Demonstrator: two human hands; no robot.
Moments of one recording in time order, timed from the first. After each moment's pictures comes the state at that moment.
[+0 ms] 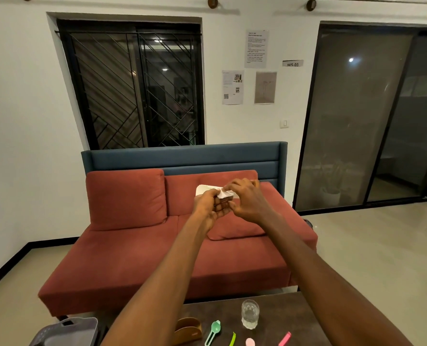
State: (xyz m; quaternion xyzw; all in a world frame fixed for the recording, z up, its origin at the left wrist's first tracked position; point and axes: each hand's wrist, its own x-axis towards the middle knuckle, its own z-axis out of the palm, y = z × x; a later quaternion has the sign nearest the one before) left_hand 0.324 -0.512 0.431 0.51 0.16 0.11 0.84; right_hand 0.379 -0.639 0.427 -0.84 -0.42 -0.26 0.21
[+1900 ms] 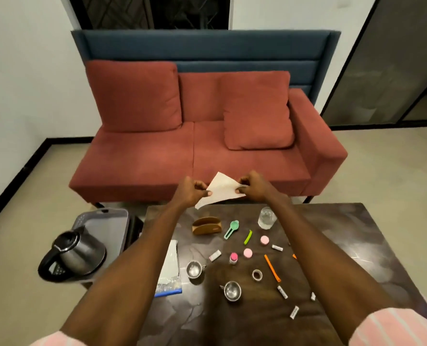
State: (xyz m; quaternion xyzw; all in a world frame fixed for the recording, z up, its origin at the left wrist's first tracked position) left_hand 0.266 -0.353 0.195 0.85 0.22 0.00 0.47; right_hand 0.372 -0.559 0.211 -0.90 -0.29 0.18 0.26
